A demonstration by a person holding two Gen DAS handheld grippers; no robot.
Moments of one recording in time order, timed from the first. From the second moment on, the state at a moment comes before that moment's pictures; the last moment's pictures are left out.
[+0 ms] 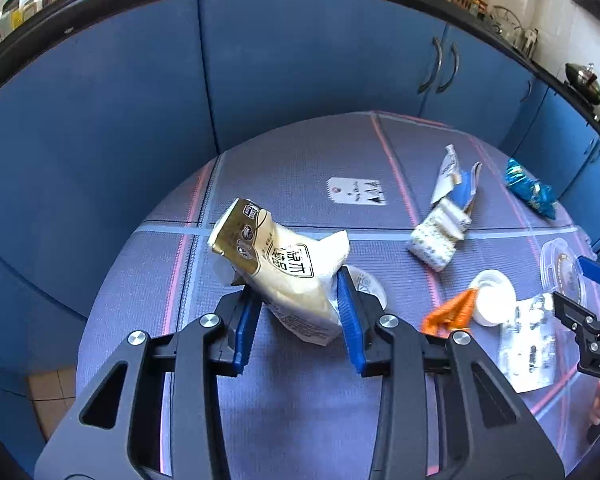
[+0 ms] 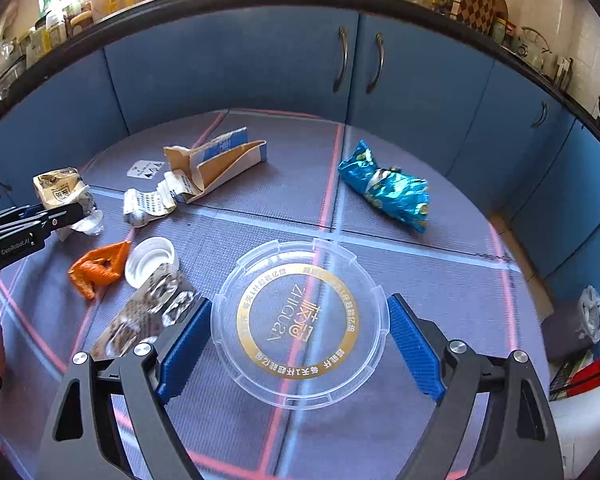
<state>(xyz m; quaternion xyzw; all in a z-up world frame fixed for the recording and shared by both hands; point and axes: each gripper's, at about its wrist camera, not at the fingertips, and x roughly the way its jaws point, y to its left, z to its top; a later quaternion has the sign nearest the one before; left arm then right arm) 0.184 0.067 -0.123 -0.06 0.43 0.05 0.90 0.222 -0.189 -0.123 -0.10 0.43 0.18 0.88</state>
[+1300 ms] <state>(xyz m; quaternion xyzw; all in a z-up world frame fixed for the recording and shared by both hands) 0.123 -0.208 -0.051 0.07 0.38 -0.18 0.91 0.103 -0.363 -0.061 -0.07 0.38 0.05 0.92</state>
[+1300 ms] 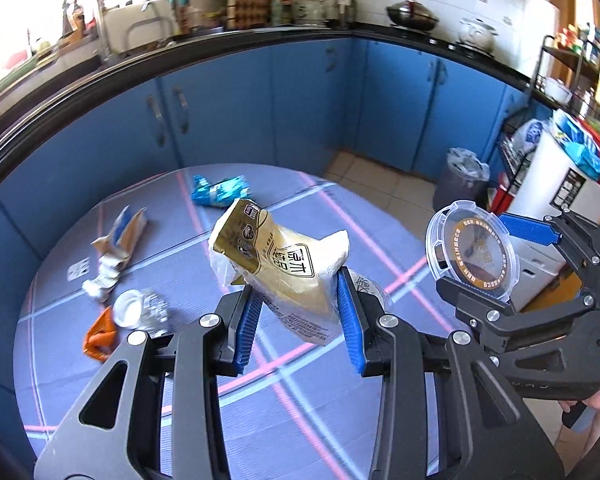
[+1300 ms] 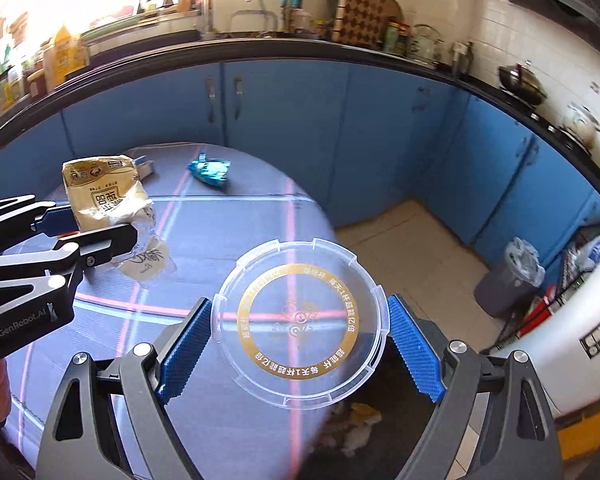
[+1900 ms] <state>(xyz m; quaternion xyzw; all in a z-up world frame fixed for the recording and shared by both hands) 0.119 -0.301 -0.047 0.12 0.37 -0.23 0.89 0.079 -0.460 -0.066 -0.04 0.38 -0.04 0.93</state>
